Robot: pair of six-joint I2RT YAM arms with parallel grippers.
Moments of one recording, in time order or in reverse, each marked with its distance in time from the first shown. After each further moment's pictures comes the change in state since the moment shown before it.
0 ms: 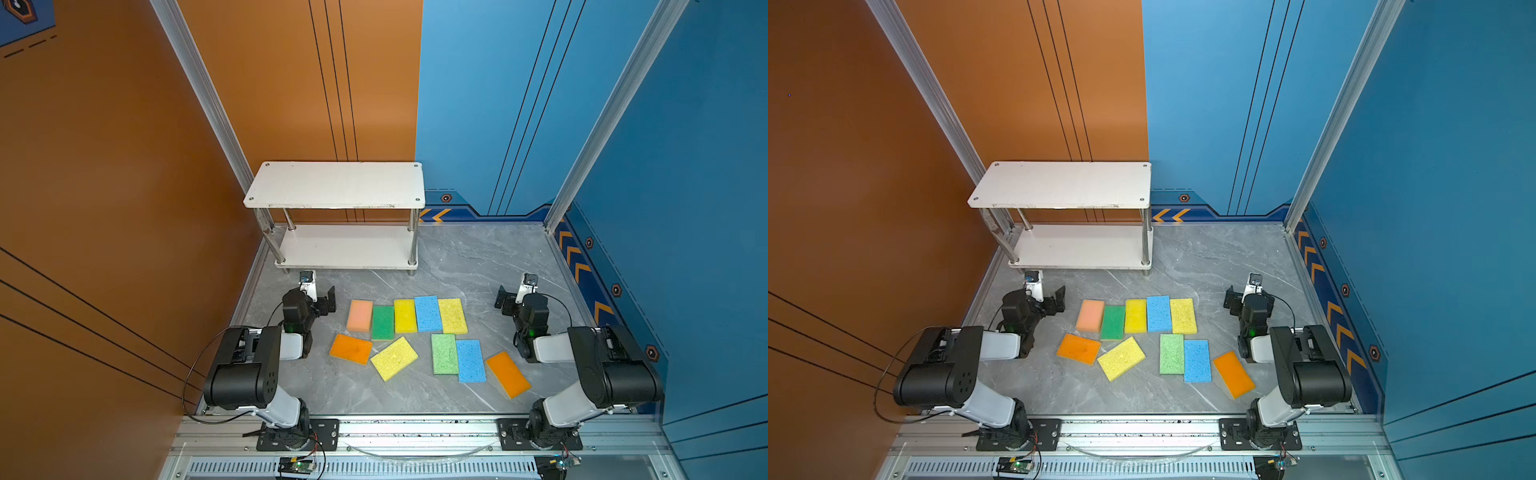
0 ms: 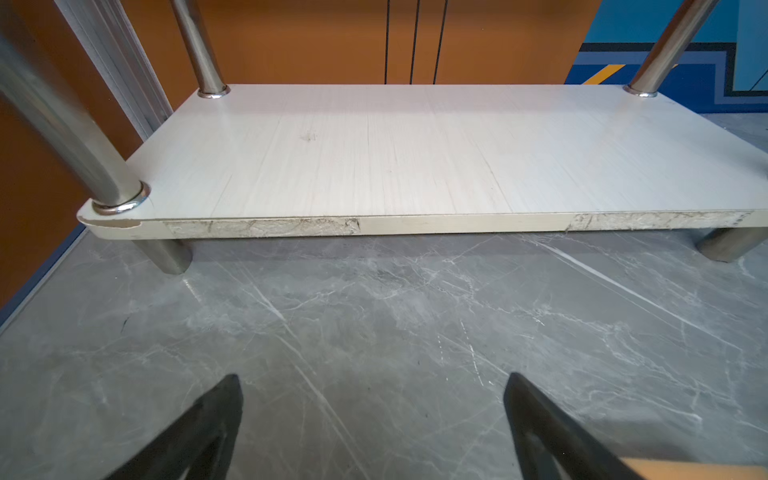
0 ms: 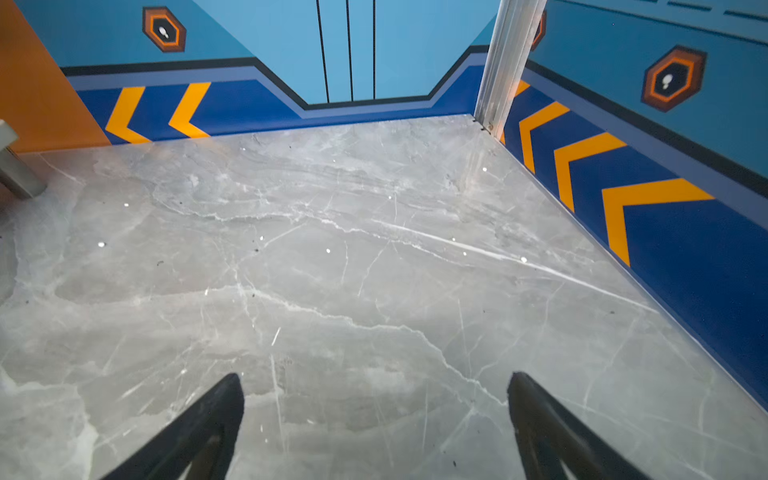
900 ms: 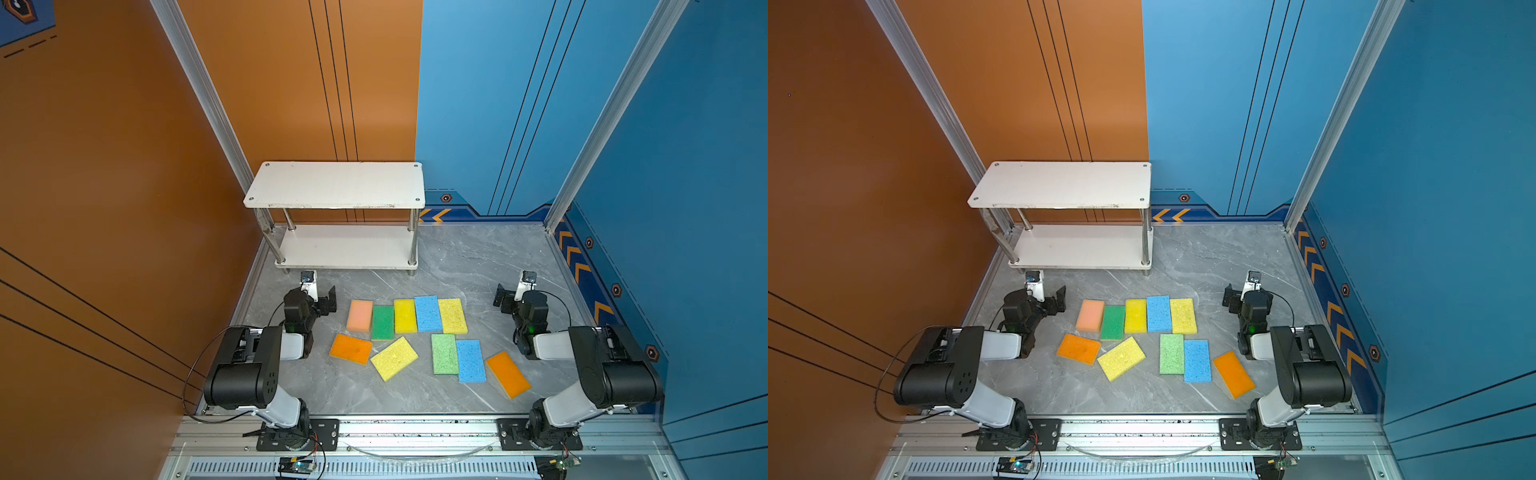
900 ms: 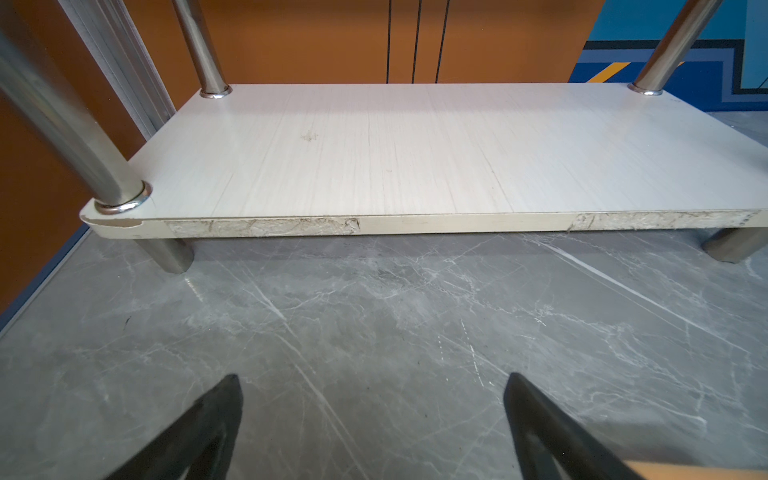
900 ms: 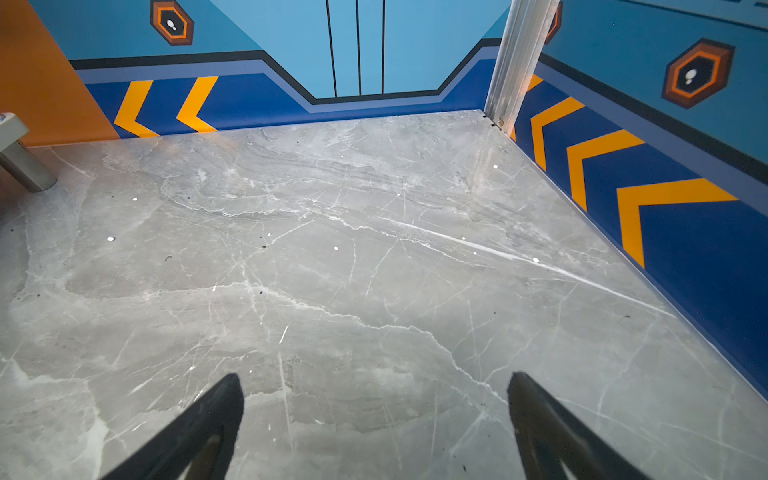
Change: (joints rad) left arm -0.011 0.000 0.000 0.000 -0.026 0.000; right arm 0.000 0.000 0.012 -0.034 -0.019 0.000
